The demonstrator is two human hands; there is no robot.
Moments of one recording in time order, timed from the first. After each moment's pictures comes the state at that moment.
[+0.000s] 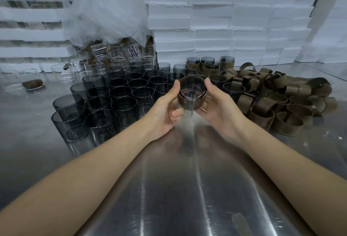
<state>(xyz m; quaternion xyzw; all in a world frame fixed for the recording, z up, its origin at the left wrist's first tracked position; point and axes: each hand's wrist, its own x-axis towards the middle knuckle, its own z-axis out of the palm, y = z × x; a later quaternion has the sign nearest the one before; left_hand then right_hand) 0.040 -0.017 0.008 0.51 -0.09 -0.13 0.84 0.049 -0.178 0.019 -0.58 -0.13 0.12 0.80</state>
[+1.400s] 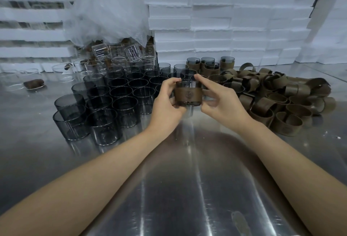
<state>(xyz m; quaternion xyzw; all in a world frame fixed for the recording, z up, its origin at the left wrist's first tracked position) 0.044 -0.027 -0.009 0.69 -0.16 0.19 0.68 0.062 -0.197 0.012 -0.80 -0.33 -0.15 0.48</state>
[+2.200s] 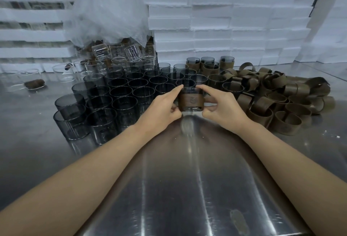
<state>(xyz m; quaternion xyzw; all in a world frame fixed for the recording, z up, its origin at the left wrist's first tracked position) 0.052 0.001 -0.007 0.89 -0.22 0.16 0.37 0.071 -0.207 0.001 -0.86 -0.32 -0.17 0.37</state>
